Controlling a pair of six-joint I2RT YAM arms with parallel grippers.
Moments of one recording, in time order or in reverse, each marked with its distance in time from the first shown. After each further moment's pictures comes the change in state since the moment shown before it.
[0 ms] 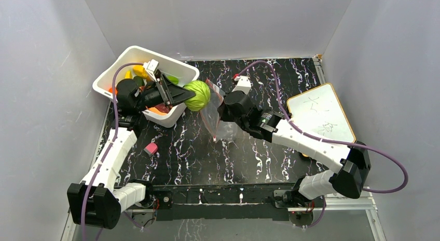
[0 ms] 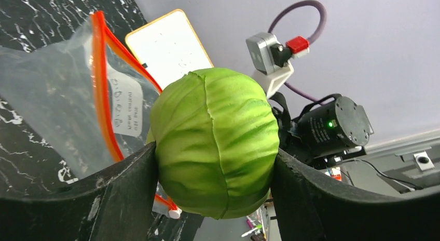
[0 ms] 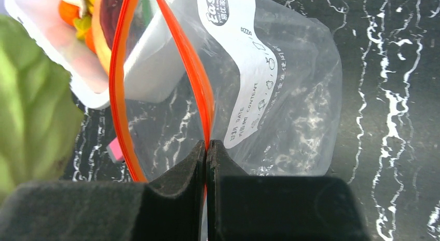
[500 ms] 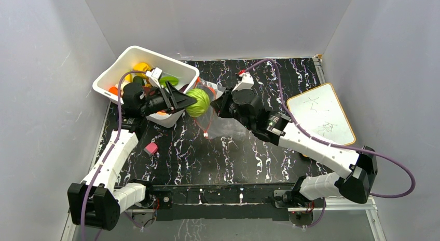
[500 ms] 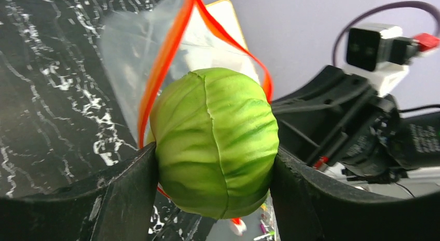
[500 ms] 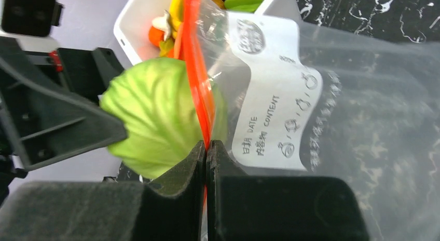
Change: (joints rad) left arm -0.027 -0.018 -0.056 -0.132 -0.085 0.107; right arm 0.000 -0.062 -0.028 0.183 -0.105 0.034
